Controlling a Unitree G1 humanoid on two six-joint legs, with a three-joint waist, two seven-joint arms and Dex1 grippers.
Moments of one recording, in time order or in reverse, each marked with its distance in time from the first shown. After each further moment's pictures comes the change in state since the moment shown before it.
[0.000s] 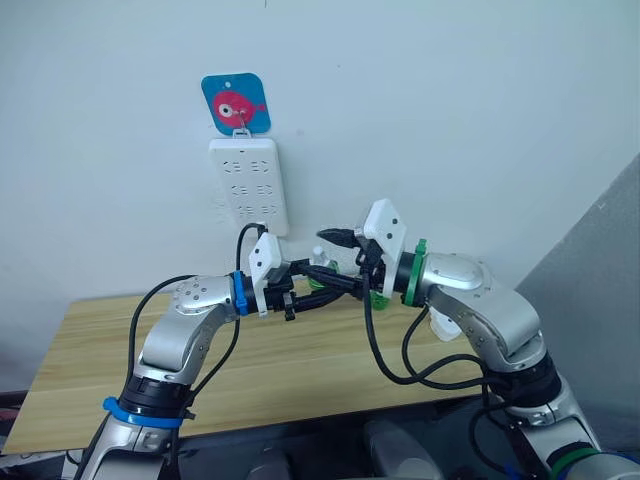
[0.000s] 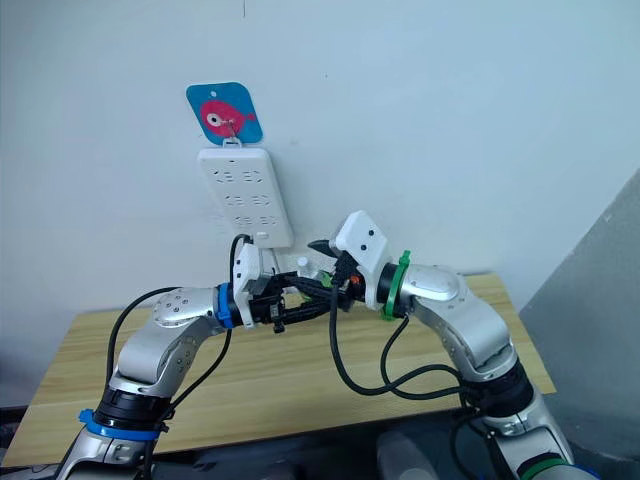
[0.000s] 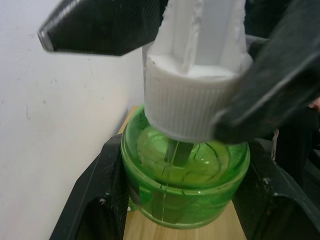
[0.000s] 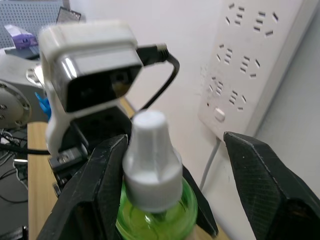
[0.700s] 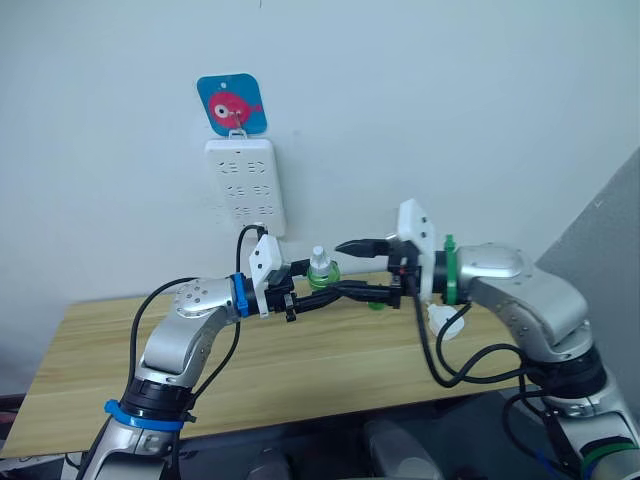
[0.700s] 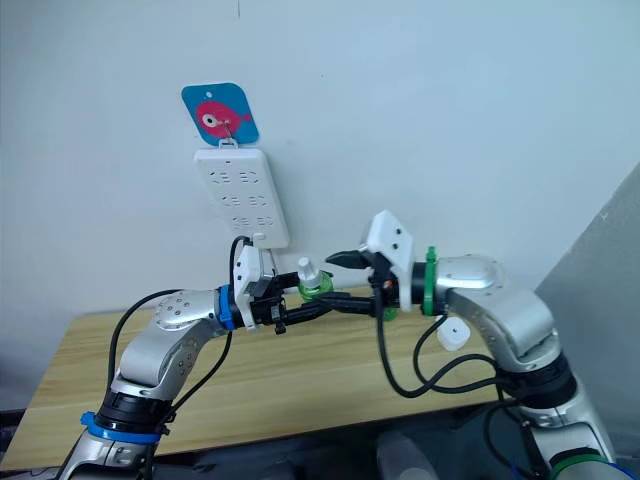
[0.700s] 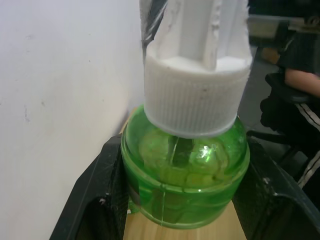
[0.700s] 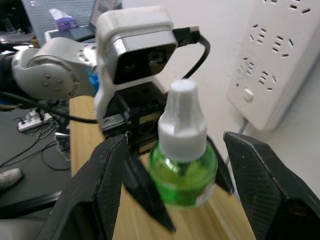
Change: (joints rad) left arm 0.014 -0.007 -0.008 -0.001 0.003 -0.021 0.010; right arm -0.032 -0.109 -0.025 -0.035 0.115 0.066 0.115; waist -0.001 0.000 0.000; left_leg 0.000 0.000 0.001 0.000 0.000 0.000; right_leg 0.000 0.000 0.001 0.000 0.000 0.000
